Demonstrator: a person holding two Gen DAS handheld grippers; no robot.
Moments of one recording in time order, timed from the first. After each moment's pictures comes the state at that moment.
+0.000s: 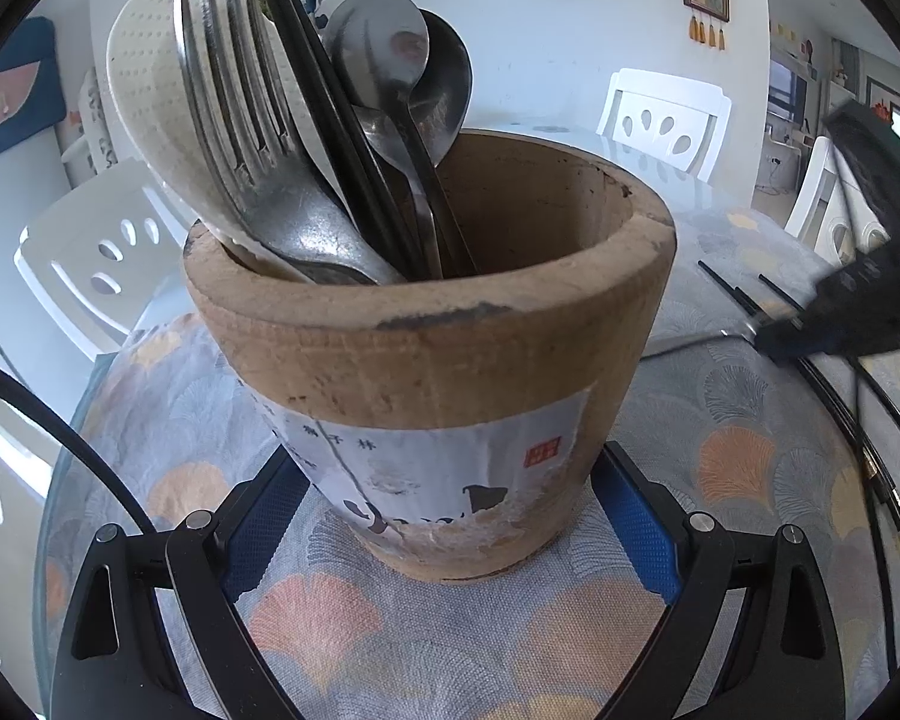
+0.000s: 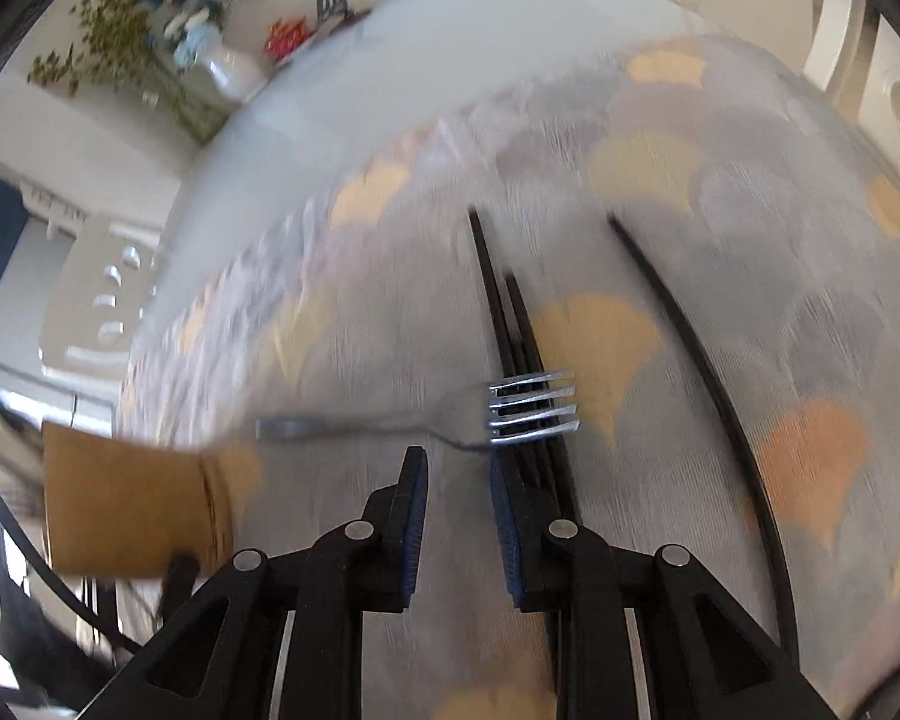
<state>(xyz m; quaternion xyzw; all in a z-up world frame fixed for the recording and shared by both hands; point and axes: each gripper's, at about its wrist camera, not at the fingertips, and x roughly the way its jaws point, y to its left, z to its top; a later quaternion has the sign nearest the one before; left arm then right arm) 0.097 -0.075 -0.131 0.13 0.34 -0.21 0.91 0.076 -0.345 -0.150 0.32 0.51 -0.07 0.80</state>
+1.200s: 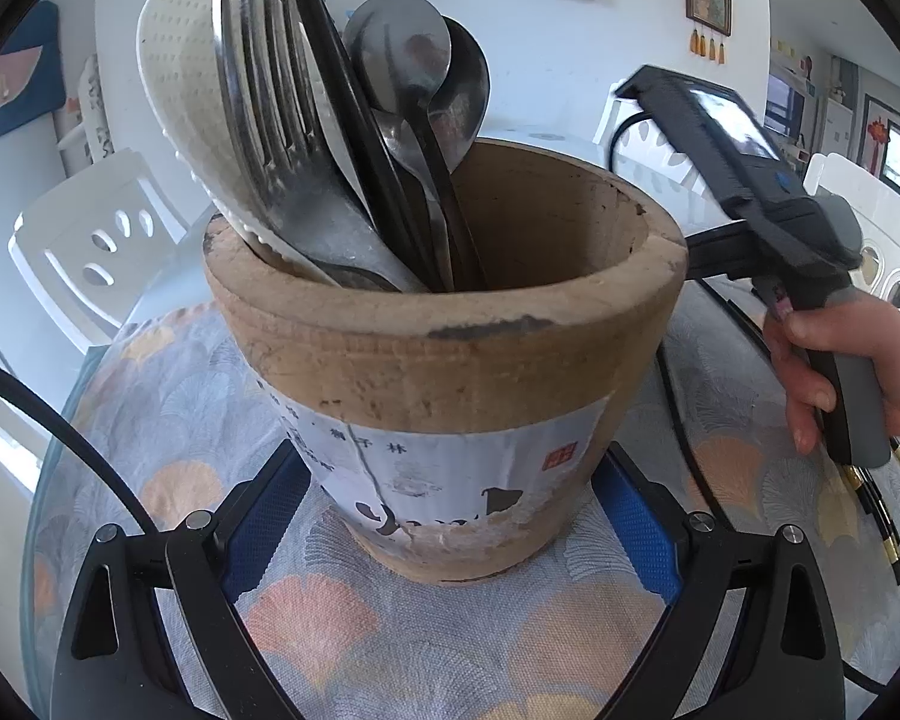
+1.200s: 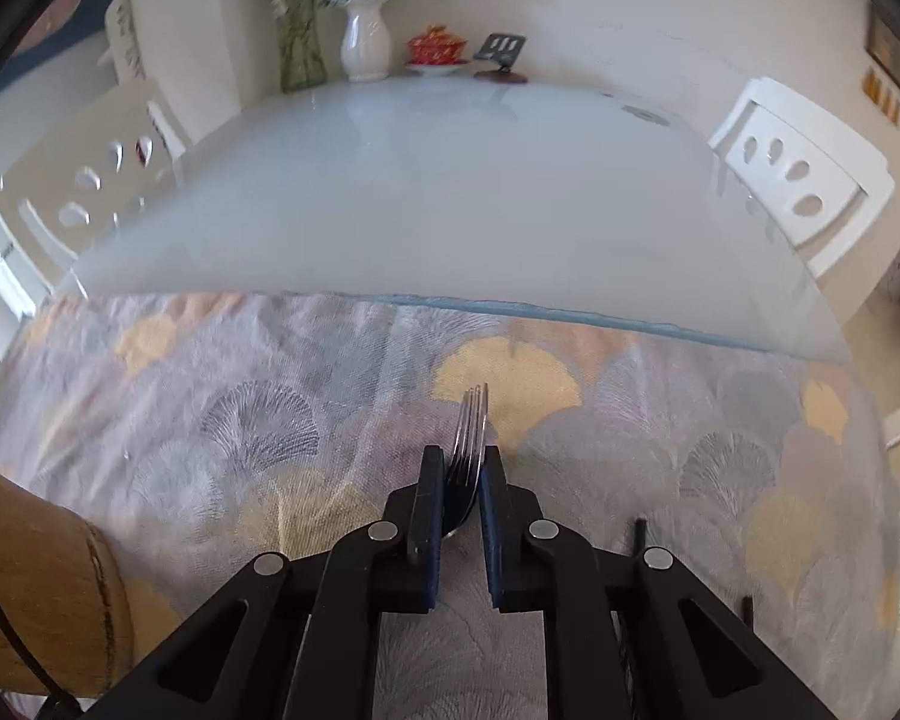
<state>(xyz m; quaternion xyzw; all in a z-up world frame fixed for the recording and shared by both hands) 0.102 -0.065 -0.129 0.11 0.34 -0.22 0.91 0.187 -0.283 -0.154 0.02 0.48 -0.06 0.88</state>
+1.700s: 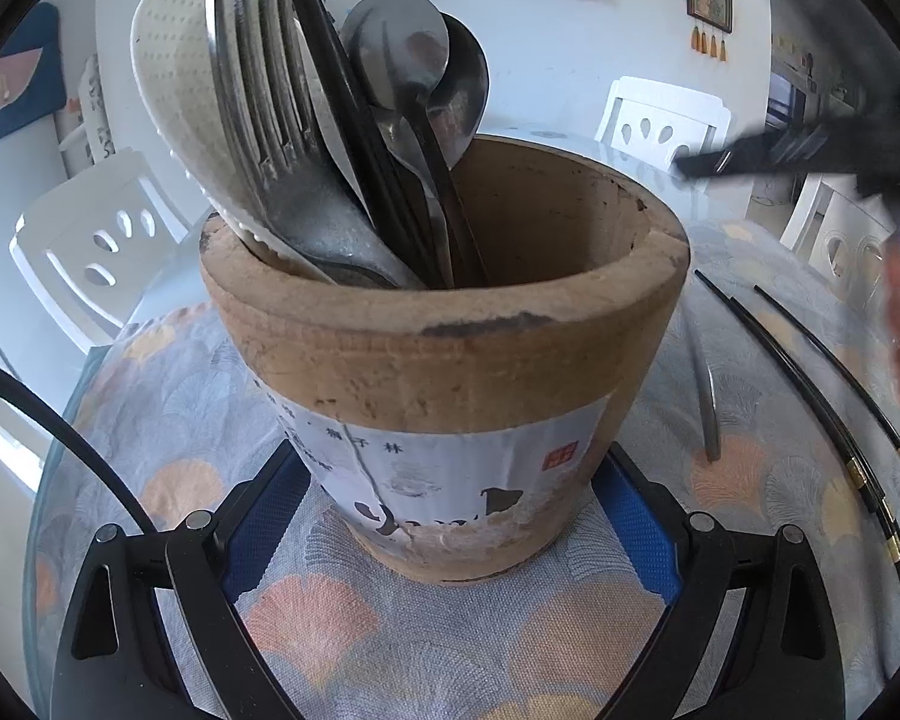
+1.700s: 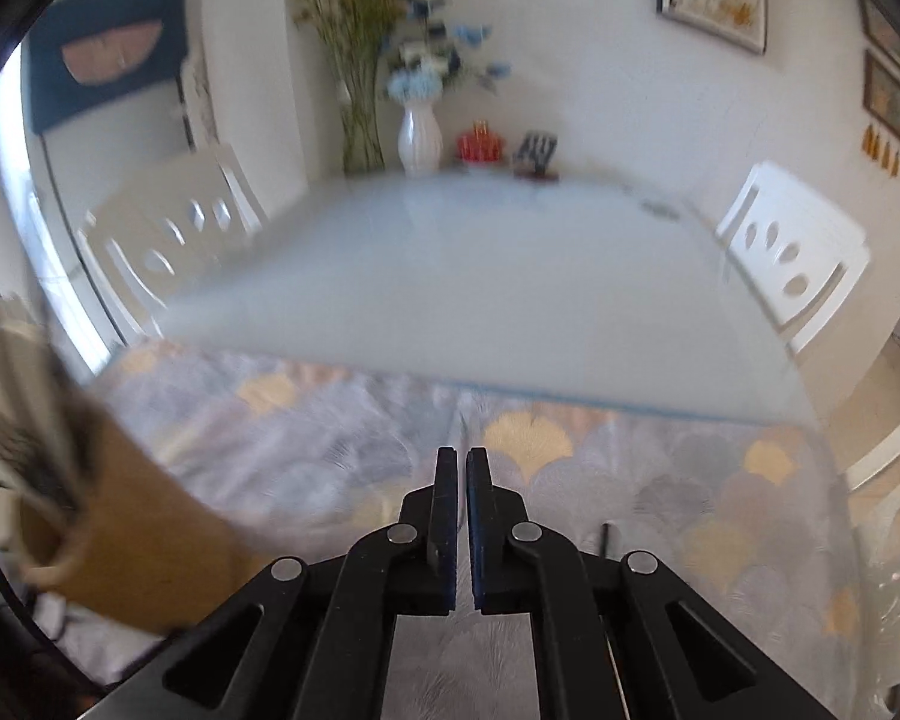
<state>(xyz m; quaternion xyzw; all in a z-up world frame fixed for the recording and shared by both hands) 0.103 -0.068 -0.131 0.11 0.34 -0.22 0.91 0.110 -0.273 -0.060 0.03 0.37 -0.01 0.93</state>
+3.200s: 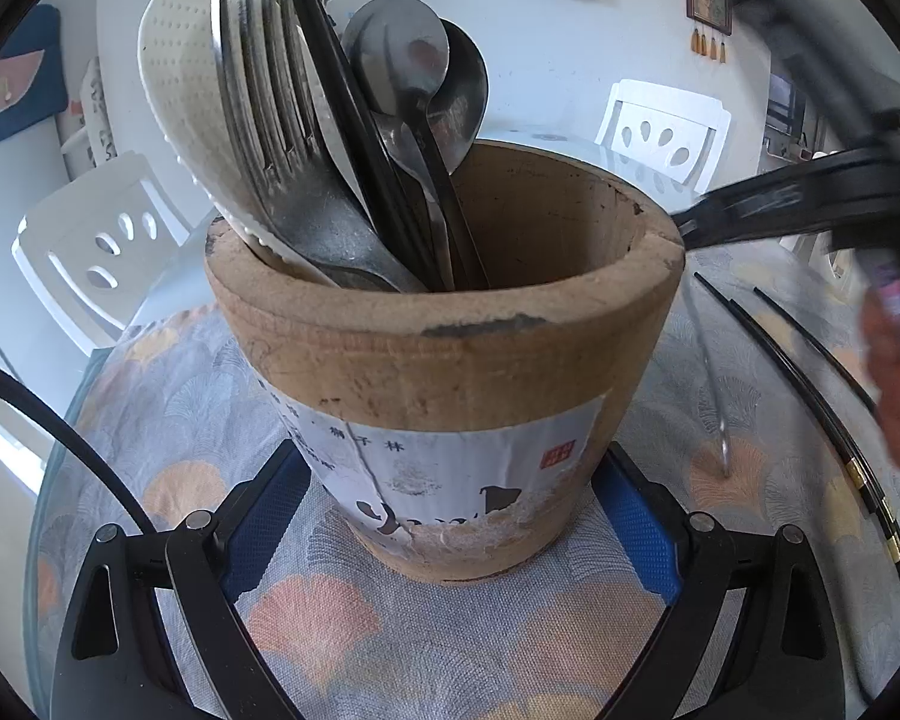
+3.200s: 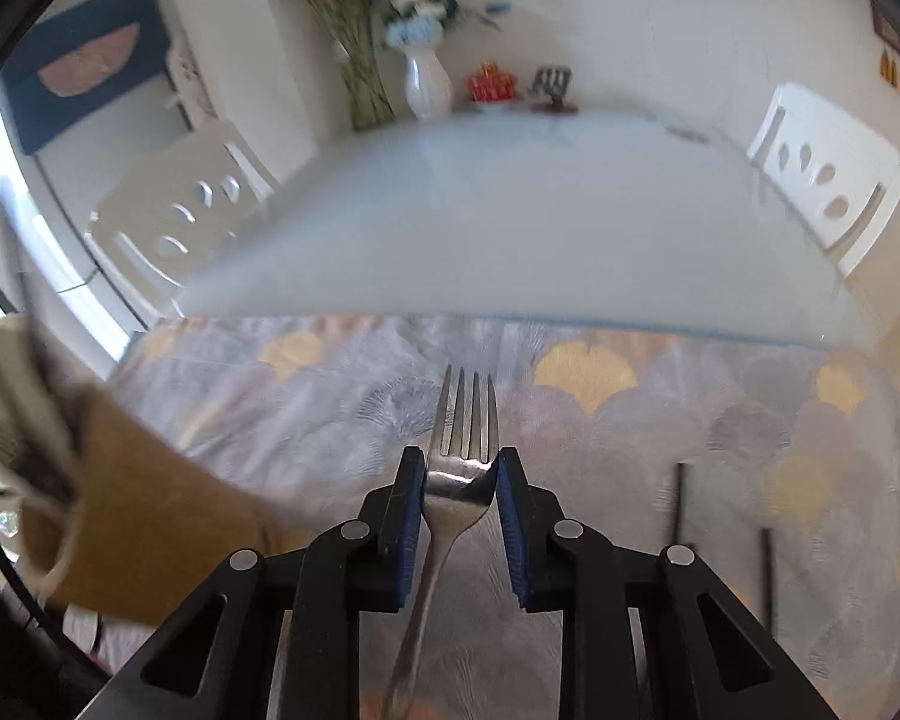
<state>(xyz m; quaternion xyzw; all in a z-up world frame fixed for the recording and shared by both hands) 0.097 -0.070 -0.131 0.11 0.34 -0.21 0.91 0.124 -0.271 -0.097 0.08 0.43 0.02 0.90</state>
